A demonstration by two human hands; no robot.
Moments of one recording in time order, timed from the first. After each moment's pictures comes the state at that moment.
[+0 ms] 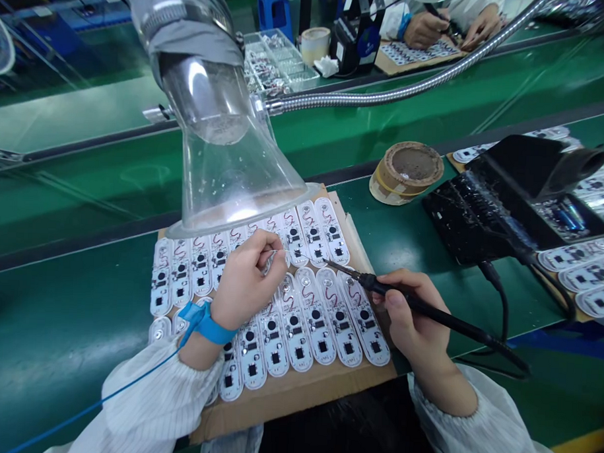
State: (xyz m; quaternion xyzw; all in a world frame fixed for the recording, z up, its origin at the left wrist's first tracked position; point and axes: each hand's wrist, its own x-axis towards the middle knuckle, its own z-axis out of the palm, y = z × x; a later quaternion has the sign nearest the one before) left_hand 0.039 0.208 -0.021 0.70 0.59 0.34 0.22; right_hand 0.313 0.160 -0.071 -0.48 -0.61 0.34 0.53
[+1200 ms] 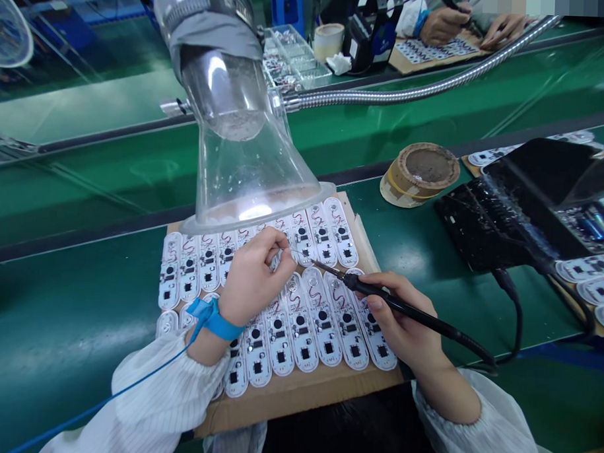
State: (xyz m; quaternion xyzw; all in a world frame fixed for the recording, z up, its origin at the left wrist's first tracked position) left_hand 0.039 0.210 -0.022 0.71 0.59 0.33 0.19; right_hand 0.304 0.170 -0.063 -0.45 -0.69 0.36 0.44
